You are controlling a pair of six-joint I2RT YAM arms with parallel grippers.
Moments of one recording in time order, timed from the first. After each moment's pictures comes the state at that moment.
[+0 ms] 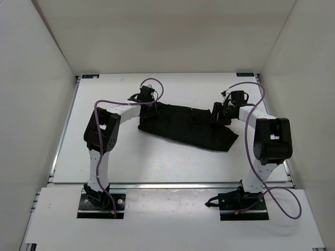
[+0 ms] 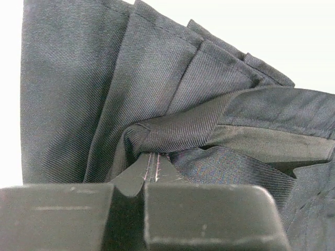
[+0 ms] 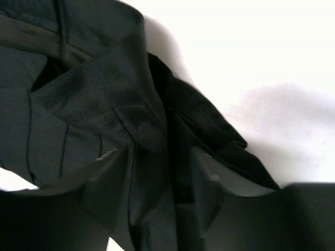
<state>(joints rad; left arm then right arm) -0.42 2.09 1.43 -0.22 -0.04 -0.58 0.02 1.79 1.09 -0.31 -0.43 0.16</state>
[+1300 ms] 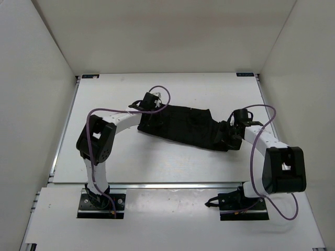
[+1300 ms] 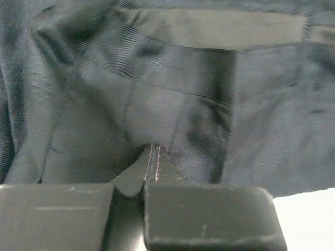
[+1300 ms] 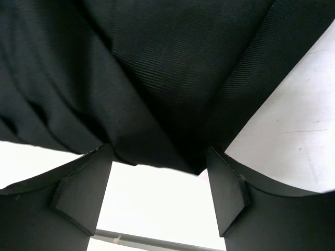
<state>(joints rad) -0.53 1.90 1.27 -0.27 0.05 -0.48 0.04 1.40 0.77 -0.53 -0.20 0.44</state>
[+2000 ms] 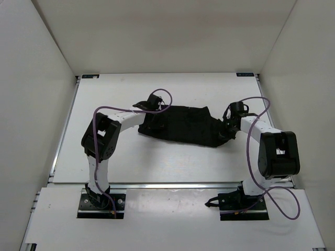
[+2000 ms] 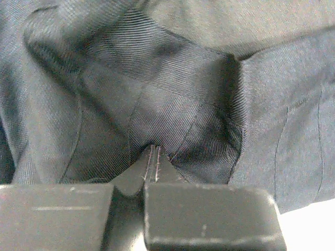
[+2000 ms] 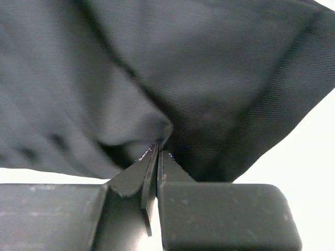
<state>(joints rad) -0.55 1.98 1.32 -0.37 0.00 -0.51 0.06 1.59 0.90 -0.49 -0.18 0.41</state>
